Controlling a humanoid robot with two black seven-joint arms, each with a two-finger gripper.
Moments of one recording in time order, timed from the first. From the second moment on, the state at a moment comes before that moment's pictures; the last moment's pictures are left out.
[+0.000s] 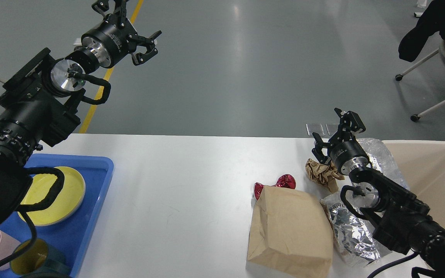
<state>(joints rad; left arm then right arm) -1.24 0.16 -0.81 -0.26 -0.06 -0.47 0.12 0.67 -0.18 0.65 0.46 -0.10 0.25 0.40</state>
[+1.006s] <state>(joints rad) -0.86 0.07 -0.85 -0.26 -0.13 -0.45 0.12 0.67 -0.18 0.65 0.46 -0.10 0.25 0.40</state>
